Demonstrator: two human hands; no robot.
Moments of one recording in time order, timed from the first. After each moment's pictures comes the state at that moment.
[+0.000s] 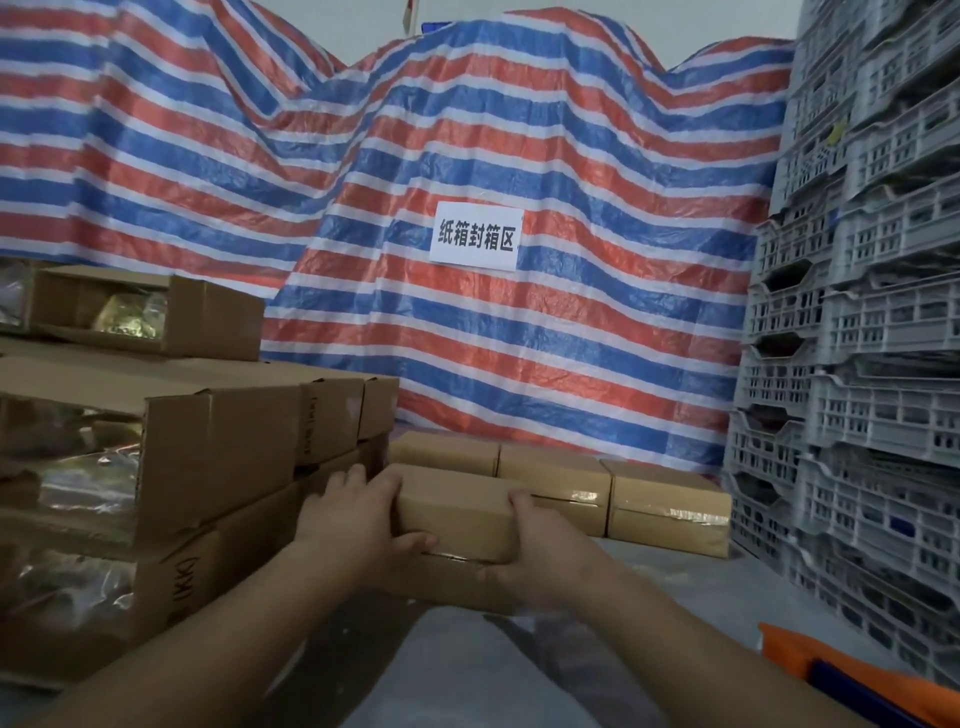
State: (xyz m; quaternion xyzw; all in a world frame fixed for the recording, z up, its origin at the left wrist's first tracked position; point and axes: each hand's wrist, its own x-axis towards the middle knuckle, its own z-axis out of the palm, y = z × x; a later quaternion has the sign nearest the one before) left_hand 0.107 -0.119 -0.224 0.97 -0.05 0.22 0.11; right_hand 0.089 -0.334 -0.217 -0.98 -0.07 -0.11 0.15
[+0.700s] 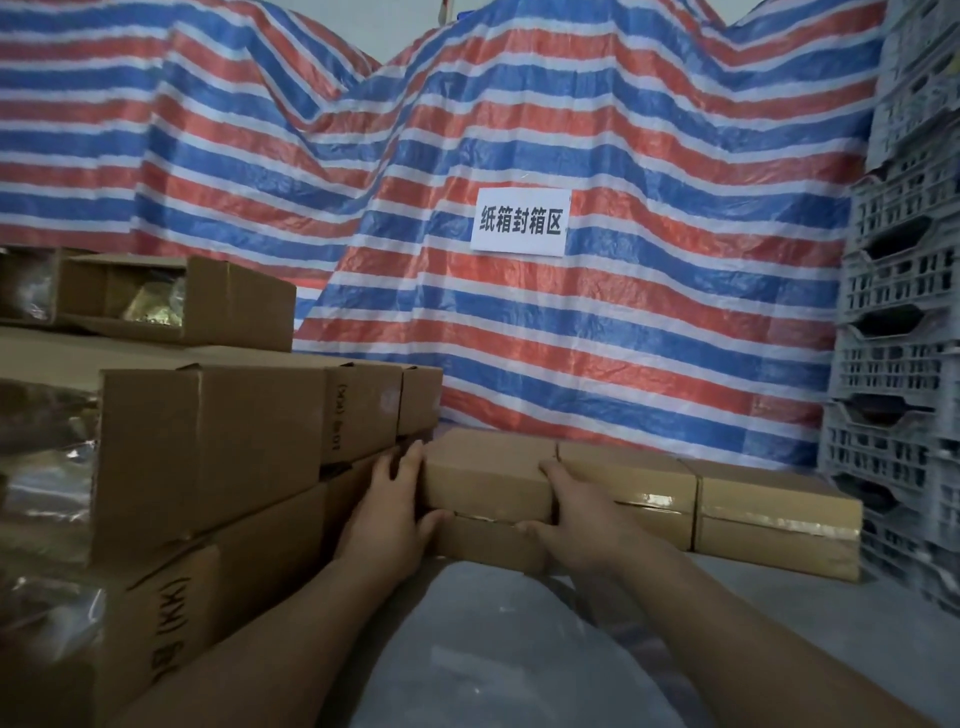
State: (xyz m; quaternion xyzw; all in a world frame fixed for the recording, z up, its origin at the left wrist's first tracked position) left_hand 0.203 -0.108 -0.265 0.90 -0.05 0.31 0.30; right_hand 0.204 -0.335 -0.230 -0.96 -0.13 -0.15 0.20
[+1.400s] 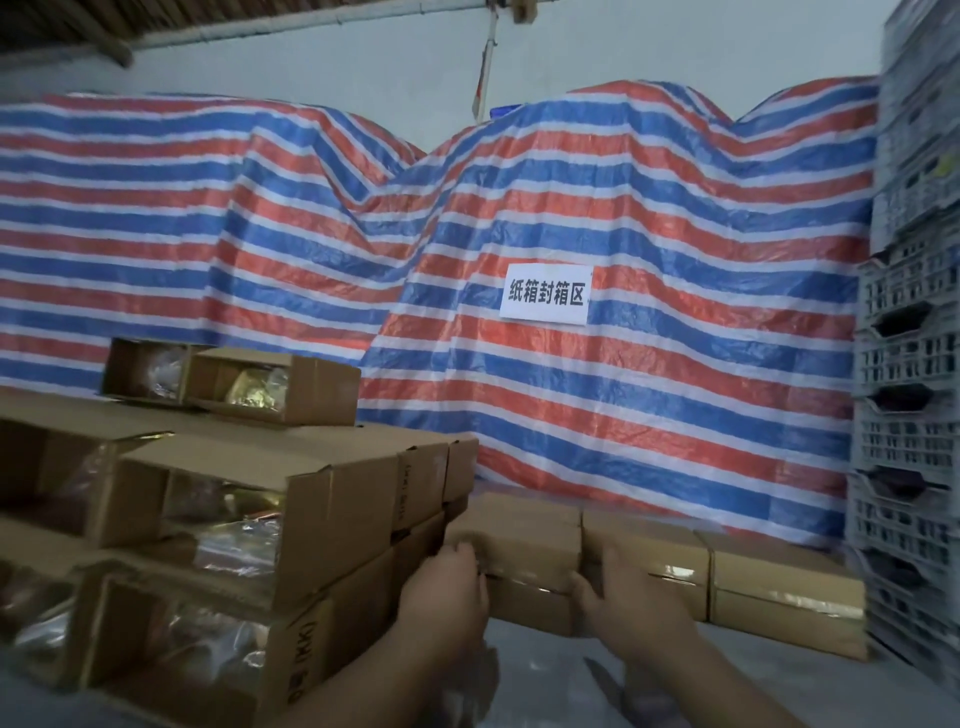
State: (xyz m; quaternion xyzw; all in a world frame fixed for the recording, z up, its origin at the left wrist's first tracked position) left_hand 0.136 -0.122 -0.237 0.95 -0.03 0.24 0.17; right_hand 0.142 -0.334 -0.220 -0.96 -0.06 -0.24 0.11
